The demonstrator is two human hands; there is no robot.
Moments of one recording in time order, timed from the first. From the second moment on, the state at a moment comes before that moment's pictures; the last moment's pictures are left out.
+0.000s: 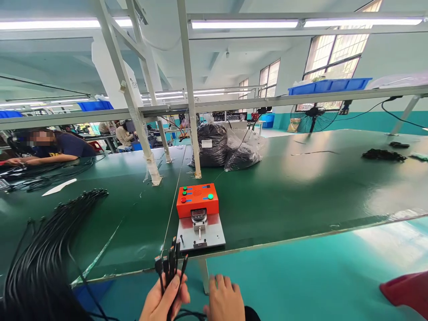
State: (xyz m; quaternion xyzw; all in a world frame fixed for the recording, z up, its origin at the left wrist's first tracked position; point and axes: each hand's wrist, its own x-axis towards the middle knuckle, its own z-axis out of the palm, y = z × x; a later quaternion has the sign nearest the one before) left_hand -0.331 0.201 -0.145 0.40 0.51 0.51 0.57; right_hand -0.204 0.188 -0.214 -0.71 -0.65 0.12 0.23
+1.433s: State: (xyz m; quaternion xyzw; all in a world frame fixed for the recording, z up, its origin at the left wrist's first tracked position) left_hand -0.335 0.201 -0.149 0.39 0.46 0.52 0.60; right_hand -0.198 0.198 -0.175 -0.65 -0.58 0.31 0.38
